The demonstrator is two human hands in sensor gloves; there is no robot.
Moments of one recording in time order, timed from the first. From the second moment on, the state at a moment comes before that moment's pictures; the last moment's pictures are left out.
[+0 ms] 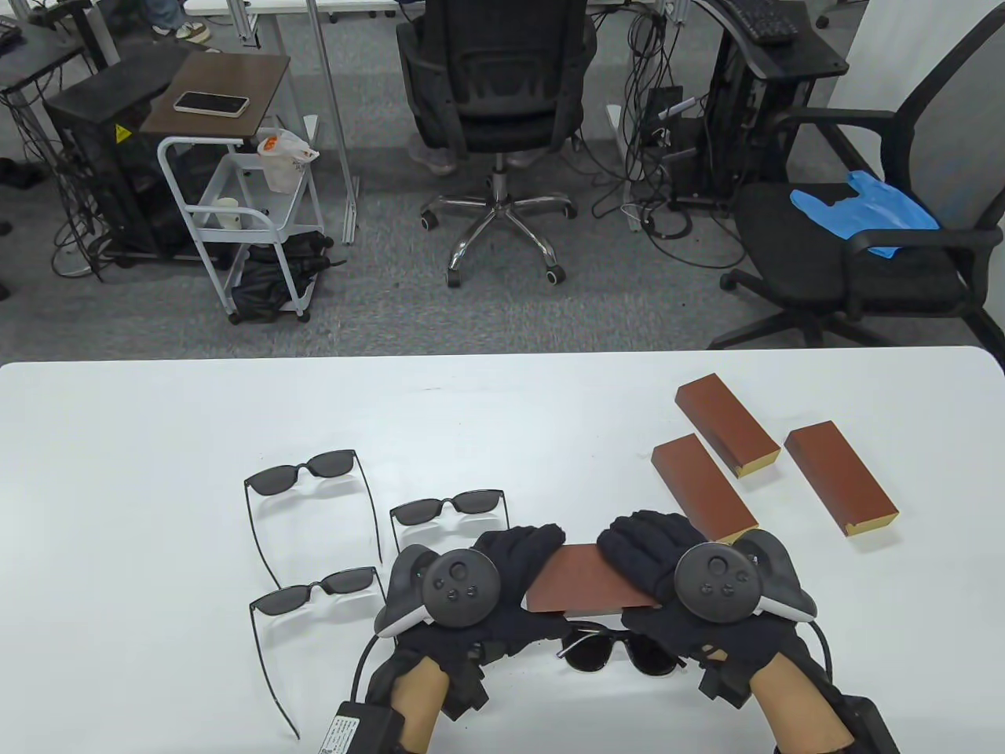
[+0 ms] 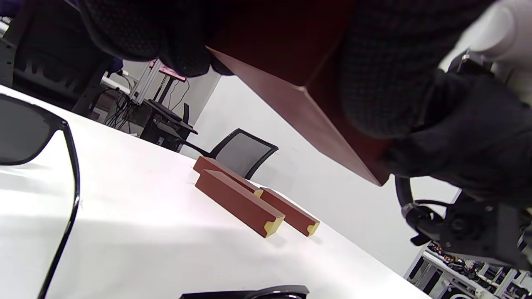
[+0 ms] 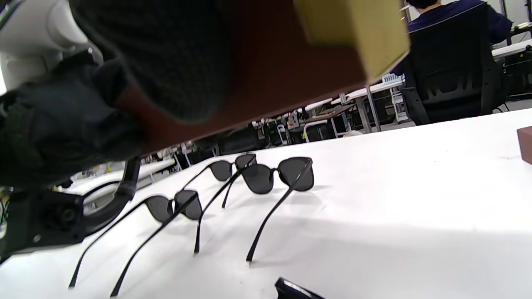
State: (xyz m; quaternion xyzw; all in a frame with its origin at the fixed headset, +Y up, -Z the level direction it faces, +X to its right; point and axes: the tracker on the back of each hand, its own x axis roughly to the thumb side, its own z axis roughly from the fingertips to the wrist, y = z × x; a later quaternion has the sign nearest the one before) left_hand -0.083 -0.671 -0.301 -0.02 -0.31 0.27 0.91; right_hand 0.179 -0.644 -0.295 0.30 0.01 0.93 0.21
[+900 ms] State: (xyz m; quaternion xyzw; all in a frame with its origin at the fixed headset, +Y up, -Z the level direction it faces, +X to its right) left_hand -0.120 -0.673 -0.313 -0.07 -0.28 0.34 0.90; right_hand 0.219 -0.663 -0.314 0.27 0.04 0.89 0.37
